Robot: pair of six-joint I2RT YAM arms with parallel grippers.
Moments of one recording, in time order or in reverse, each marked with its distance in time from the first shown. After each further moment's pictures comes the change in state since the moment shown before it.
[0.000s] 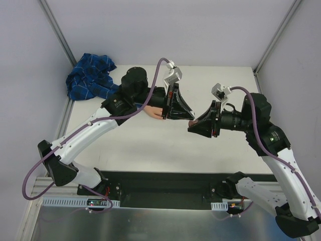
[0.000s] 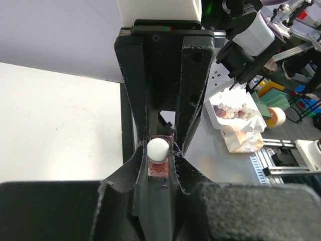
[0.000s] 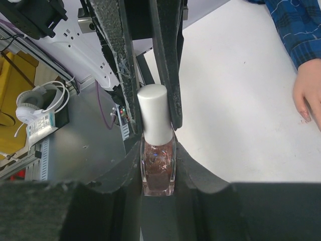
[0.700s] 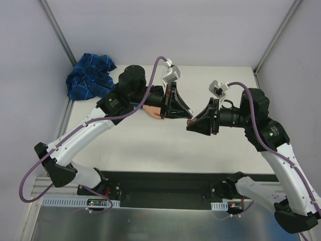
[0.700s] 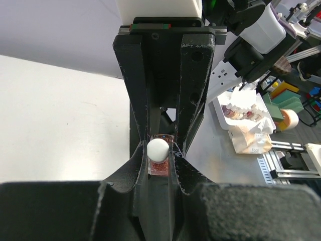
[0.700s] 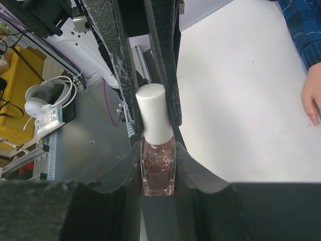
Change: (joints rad) left arm 0.001 -0.023 0.050 -0.133 -0.064 0.072; right arm 0.005 0.068 0.078 -0.050 -0.035 -0.018
